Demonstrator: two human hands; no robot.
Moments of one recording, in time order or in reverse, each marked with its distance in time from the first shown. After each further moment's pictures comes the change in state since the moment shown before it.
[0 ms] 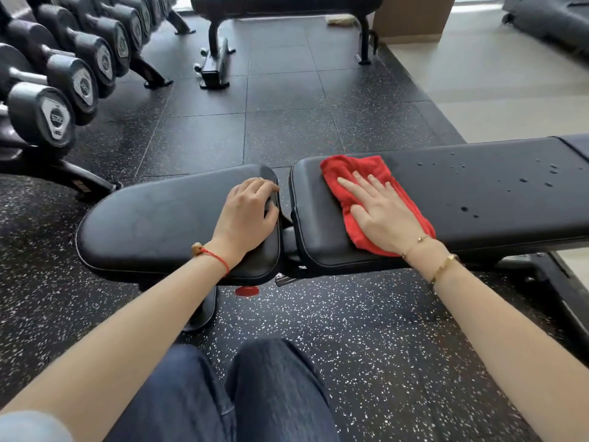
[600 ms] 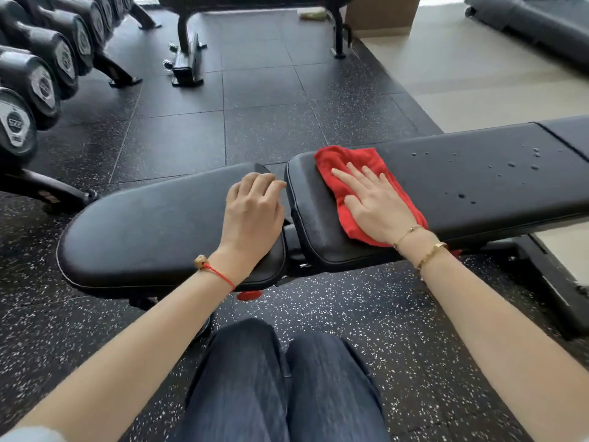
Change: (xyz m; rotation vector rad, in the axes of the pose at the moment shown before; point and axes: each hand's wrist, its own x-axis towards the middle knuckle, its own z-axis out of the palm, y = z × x) left_hand -0.006 0.008 -0.001 0.122 0.079 0.055; right_hand 0.007 -0.020 0.005 0.026 0.022 0.093
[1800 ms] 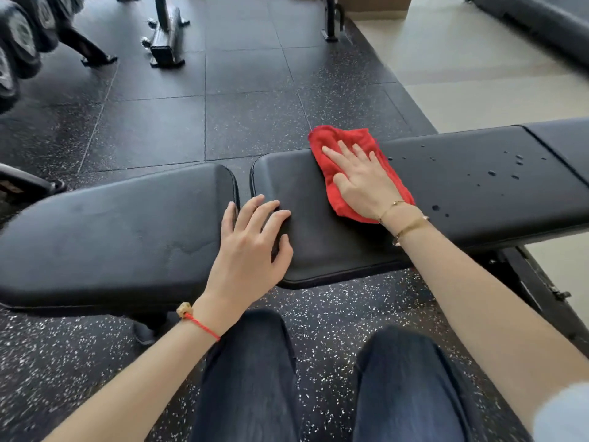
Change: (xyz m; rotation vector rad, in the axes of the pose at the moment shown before) left_hand -0.021 0.056 0.029 -0.084 0.032 0.063; right_hand 0.053 0.052 -0.023 -0.034 -0.055 0.023
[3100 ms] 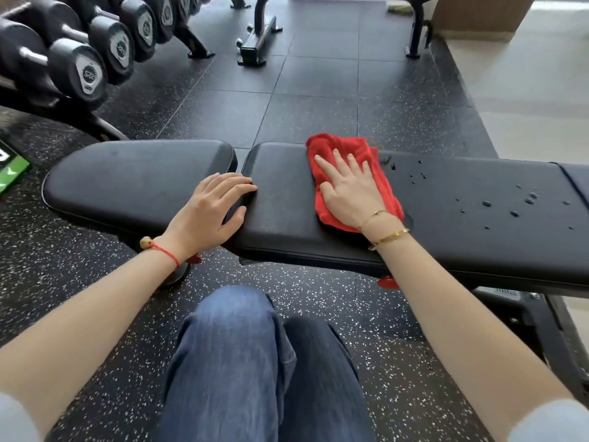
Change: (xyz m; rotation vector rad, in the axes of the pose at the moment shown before) left_hand 0.003 0.014 -0.015 0.114 -0.128 0.008; right_hand -0.015 0.044 -0.004 -0.052 -0.035 -0.259
